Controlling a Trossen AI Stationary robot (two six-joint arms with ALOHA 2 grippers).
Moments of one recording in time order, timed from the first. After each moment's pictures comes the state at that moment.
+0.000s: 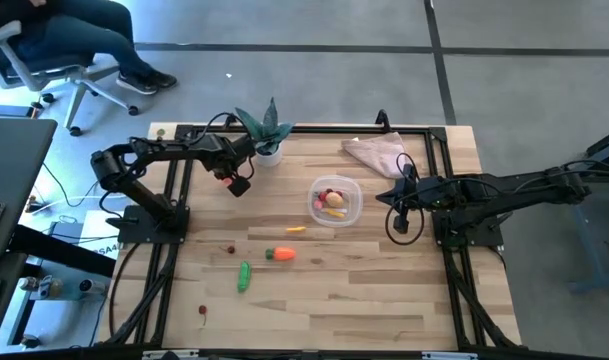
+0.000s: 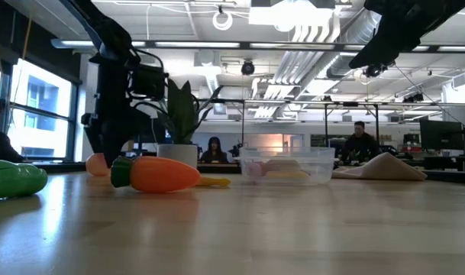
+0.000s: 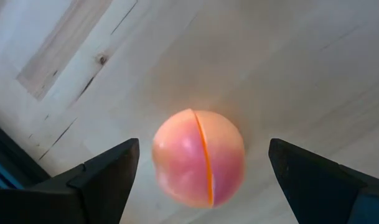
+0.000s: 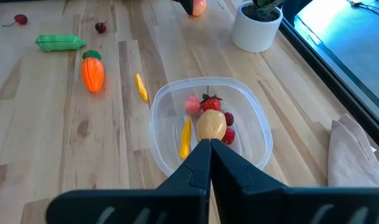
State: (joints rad) left arm 0.73 1.54 0.82 -0.83 -0.22 -0.19; right arm 0.10 0.74 0.64 -0.50 0.31 0.16
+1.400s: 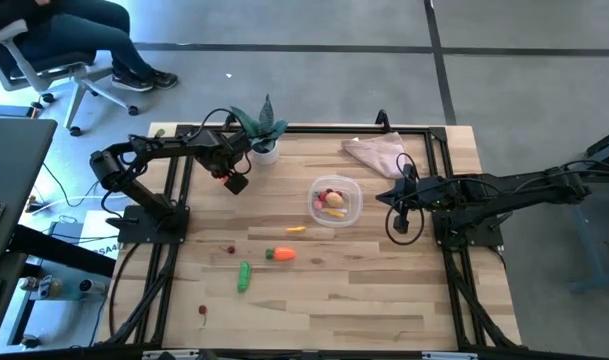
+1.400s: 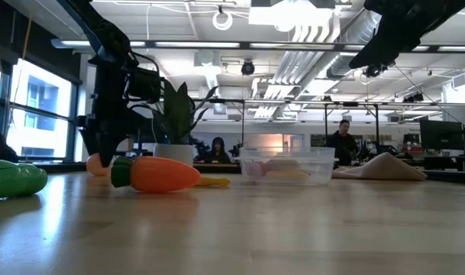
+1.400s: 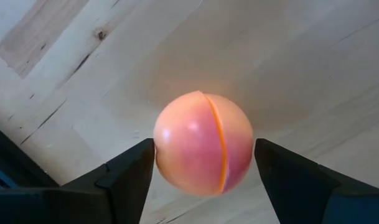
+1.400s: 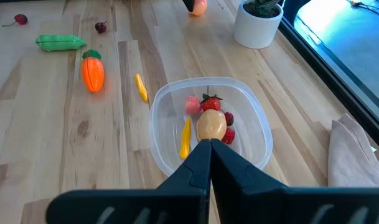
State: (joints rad) left arm 0.80 1.54 0.82 -0.86 -0.15 -0.20; right arm 0.10 0.75 0.64 -0.50 0.31 0.16
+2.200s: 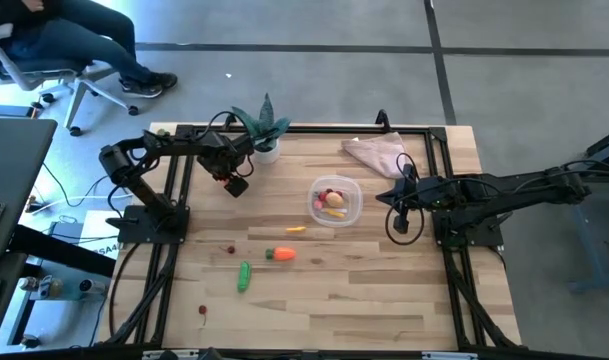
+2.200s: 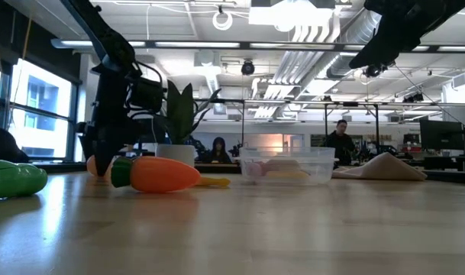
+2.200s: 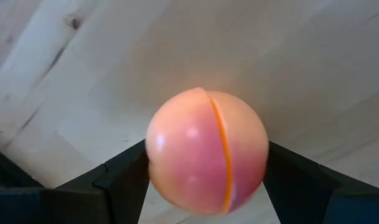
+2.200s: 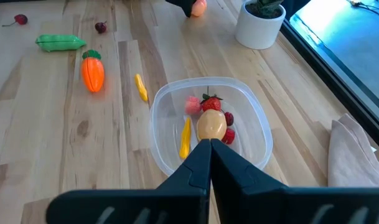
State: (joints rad) left arm 0.80 1.62 0.82 -0.85 -0.15 -0.17; right arm 0.10 0.75 0.64 -0.50 0.31 0.16
